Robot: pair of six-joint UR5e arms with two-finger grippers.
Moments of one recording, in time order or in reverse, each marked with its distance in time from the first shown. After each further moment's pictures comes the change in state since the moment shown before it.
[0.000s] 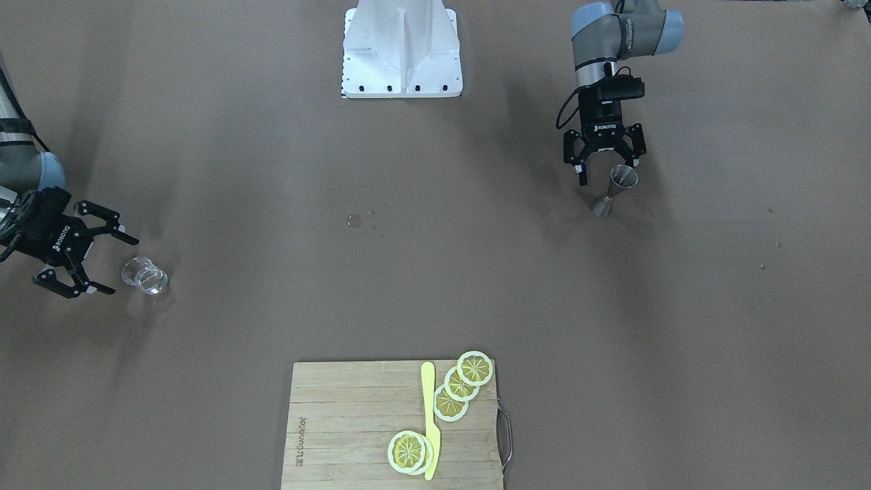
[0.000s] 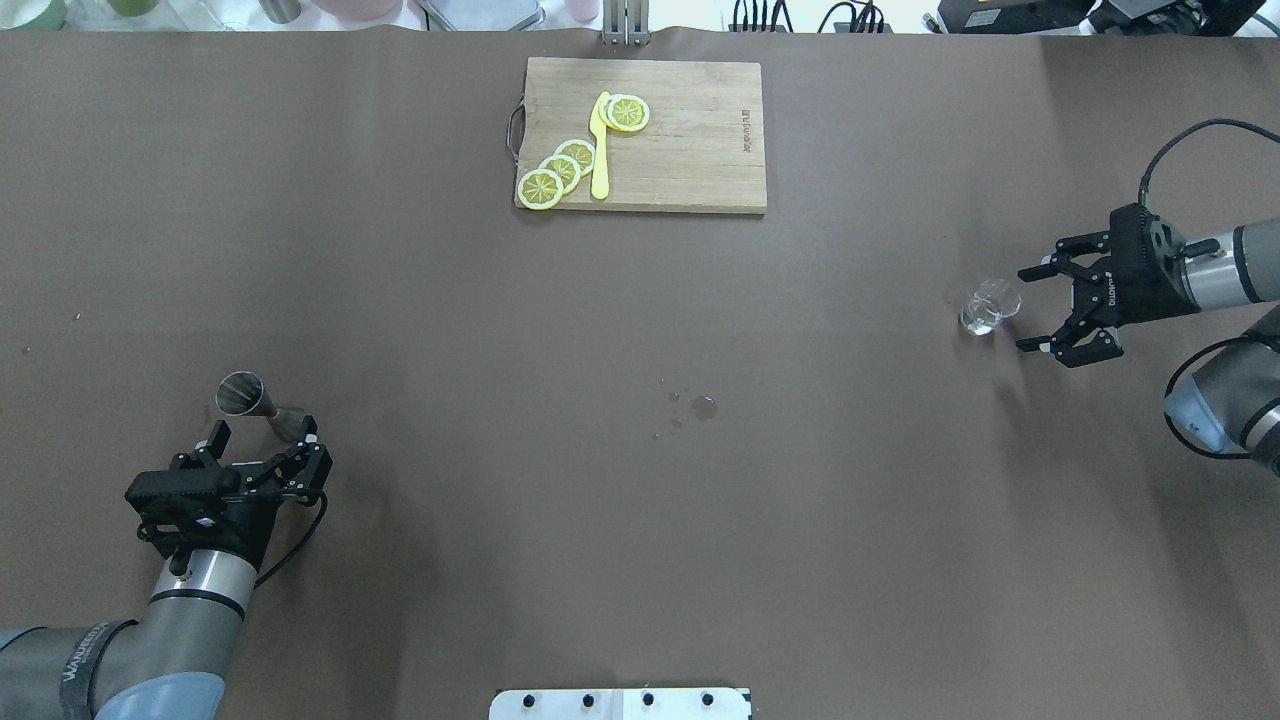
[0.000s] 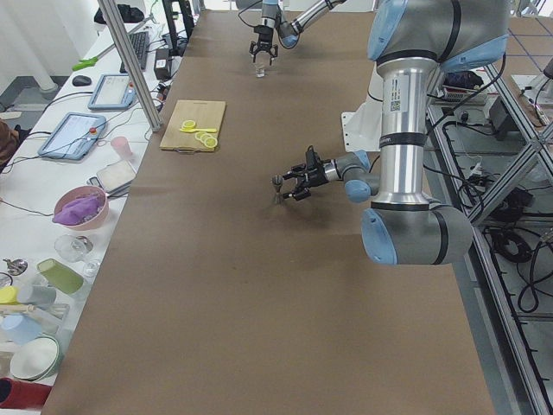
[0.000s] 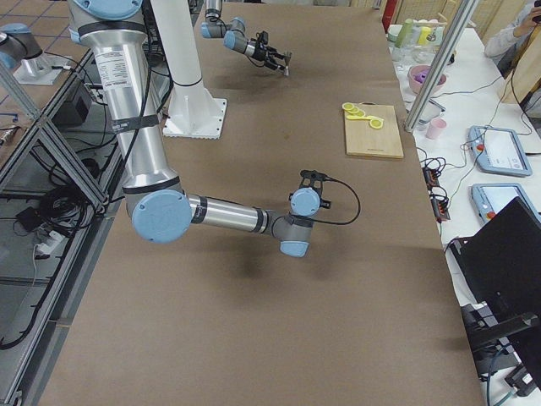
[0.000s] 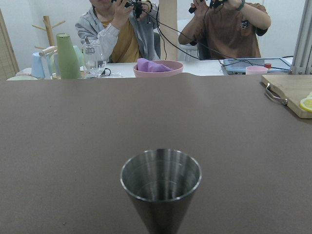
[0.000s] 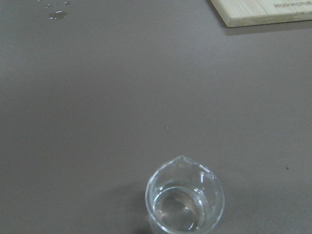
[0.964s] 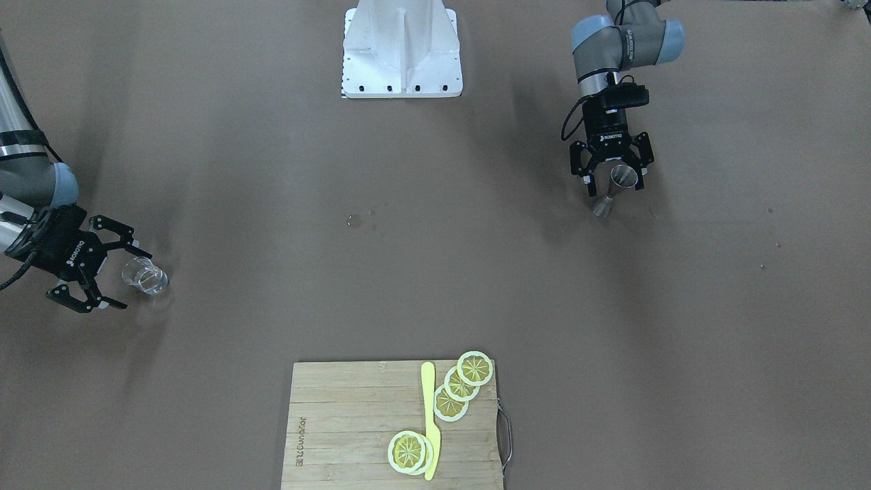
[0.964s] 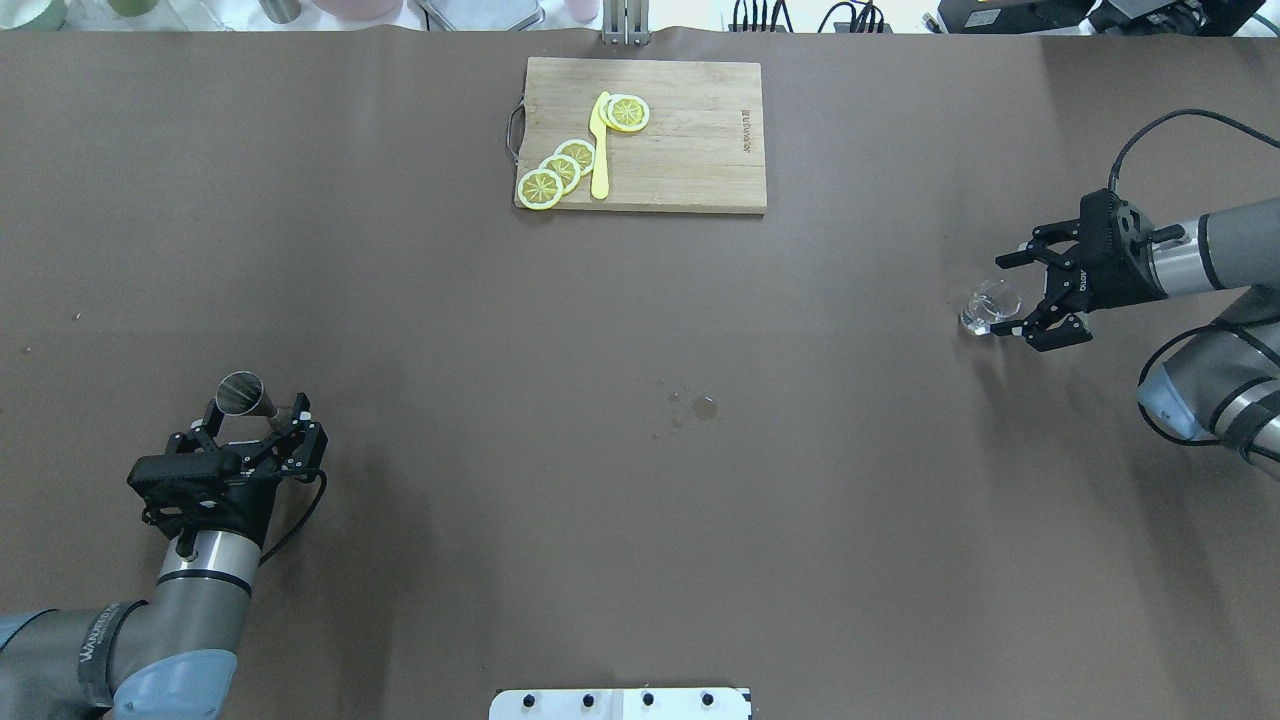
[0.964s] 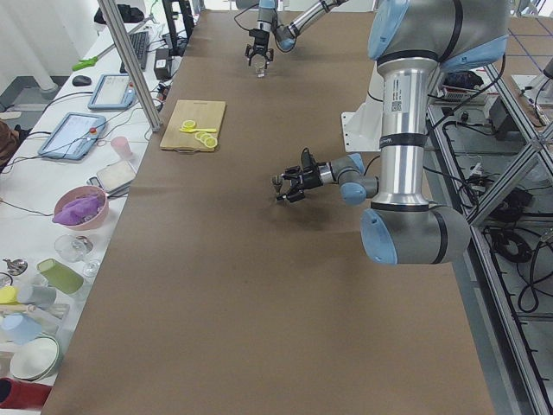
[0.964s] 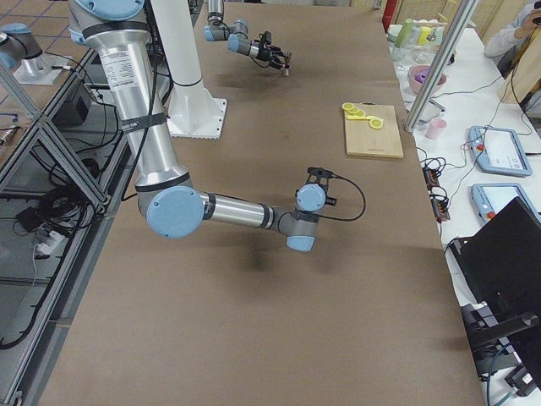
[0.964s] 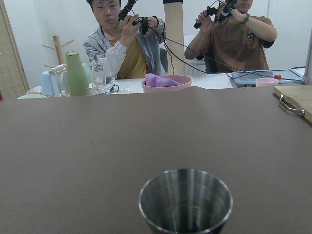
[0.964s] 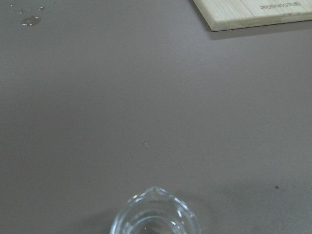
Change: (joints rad) left arm -0.038 -0.037 0.055 -0.002 0.042 0.000; right arm -0.018 0.053 -0.044 0.002 -0.039 0.037
